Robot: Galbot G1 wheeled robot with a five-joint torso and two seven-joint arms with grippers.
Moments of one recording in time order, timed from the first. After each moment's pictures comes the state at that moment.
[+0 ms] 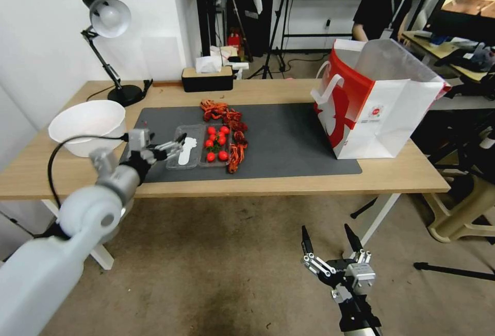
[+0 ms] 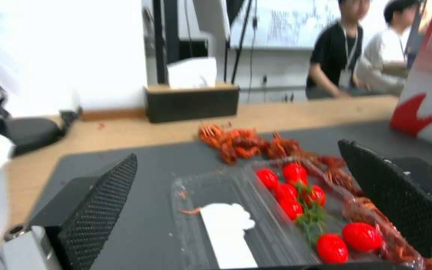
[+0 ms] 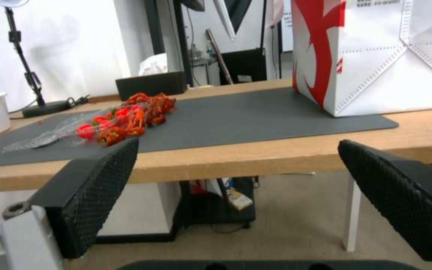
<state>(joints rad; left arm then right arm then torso) 1.24 -0.80 -0.47 -2.02 -0.85 0.11 -0.09 -1.97 1.34 0.34 2.19 0.12 0.43 0.13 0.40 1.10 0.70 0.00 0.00</state>
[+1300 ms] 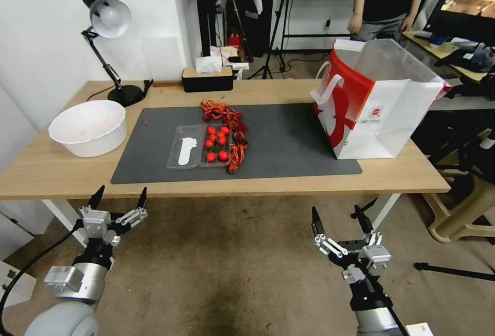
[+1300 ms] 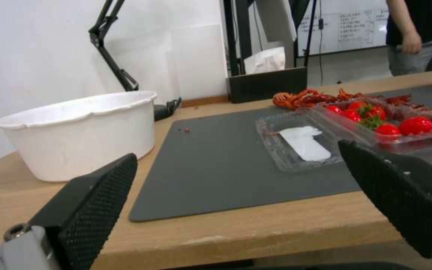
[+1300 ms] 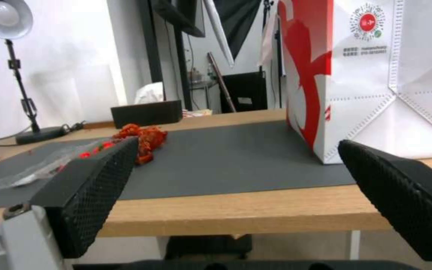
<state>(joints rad) 1.66 -1.00 -0.67 -2.06 -0.50 -0.21 -0.13 -1.96 1.31 0.34 2.23 0.16 0.43 0.13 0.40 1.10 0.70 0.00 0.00</state>
